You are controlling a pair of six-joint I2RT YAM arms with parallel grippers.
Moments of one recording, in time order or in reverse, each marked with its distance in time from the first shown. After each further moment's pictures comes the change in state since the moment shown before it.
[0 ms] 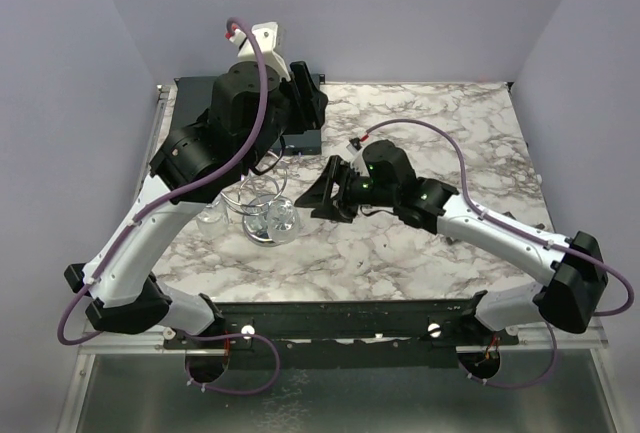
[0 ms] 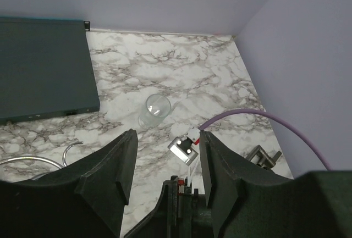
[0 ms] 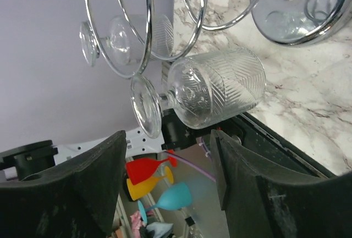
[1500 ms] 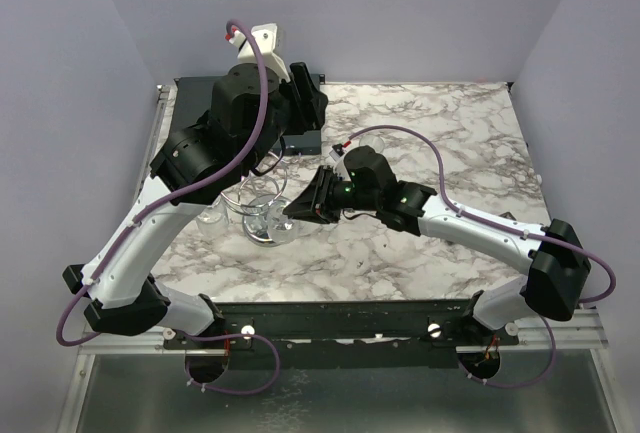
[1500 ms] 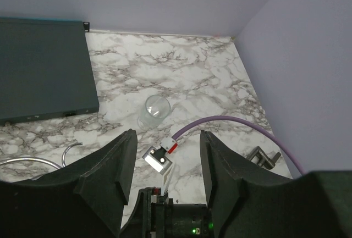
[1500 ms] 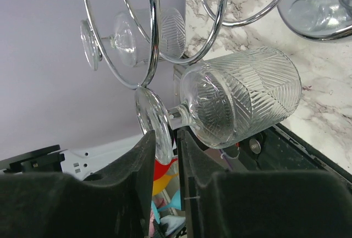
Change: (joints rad) left arm 0.000 -0.013 -0.029 0.017 -0.002 -0.001; right arm 0.068 0.104 0.012 0.126 0.009 0.091
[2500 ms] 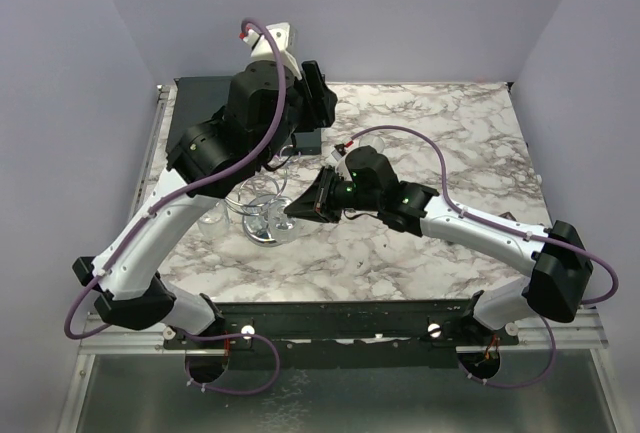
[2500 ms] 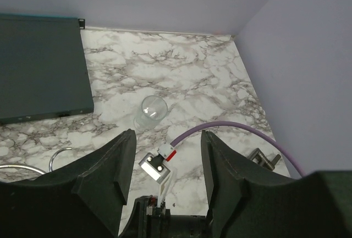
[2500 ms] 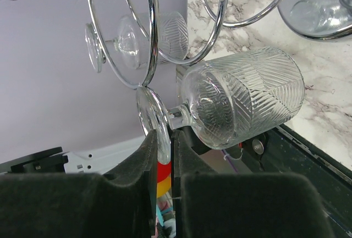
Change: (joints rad) left arm 0.000 0.037 -0.004 0.035 0.001 -0.014; right arm 0.002 -0.015 -0.002 -0.005 0.015 0.021
